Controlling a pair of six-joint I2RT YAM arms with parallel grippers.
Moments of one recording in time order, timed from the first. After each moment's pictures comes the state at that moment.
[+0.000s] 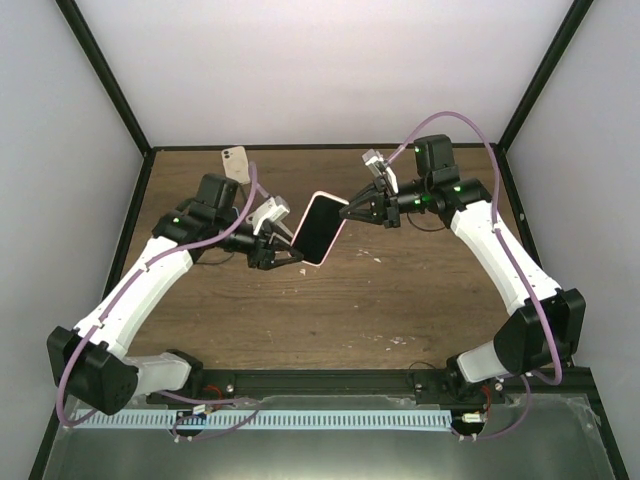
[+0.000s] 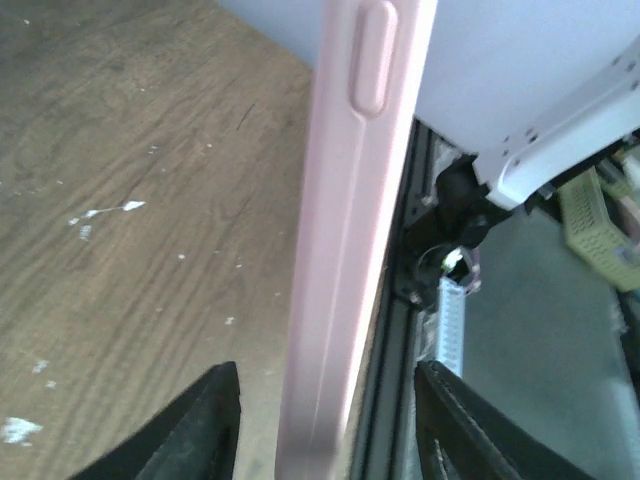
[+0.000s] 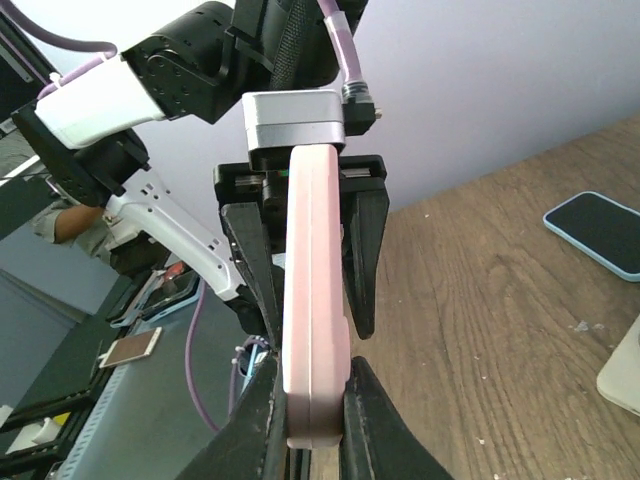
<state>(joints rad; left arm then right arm) -0.43 1.26 1.19 -0.82 0.94 0.22 0.32 1.44 1.39 -0.62 -1.33 -0.20</state>
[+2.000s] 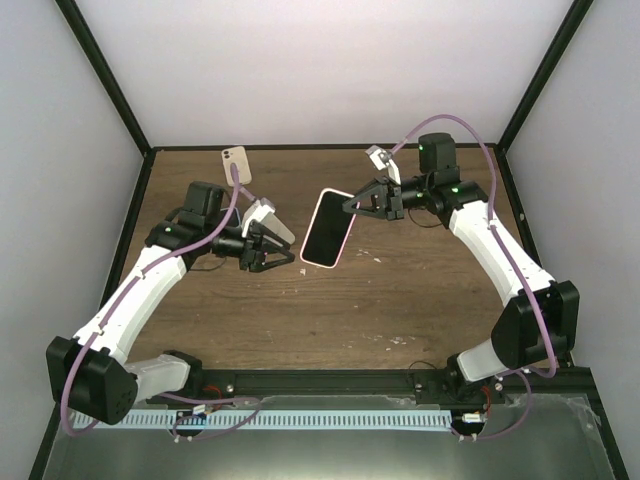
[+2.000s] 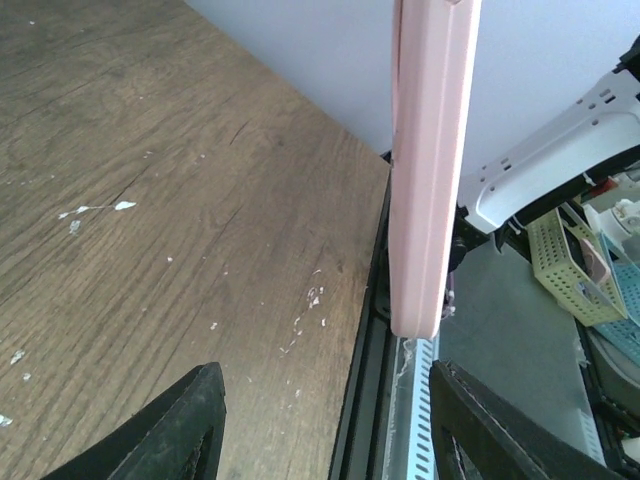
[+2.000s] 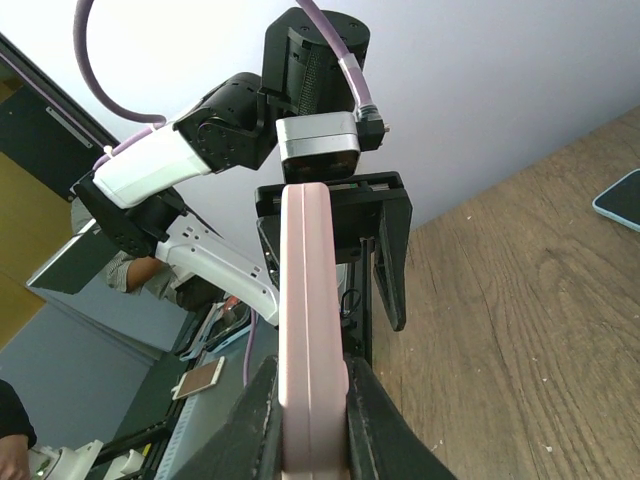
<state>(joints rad) -0.34 1.20 1.07 -0.71 1.07 0.15 0.29 1.47 1.33 -0.40 -1.45 0.11</state>
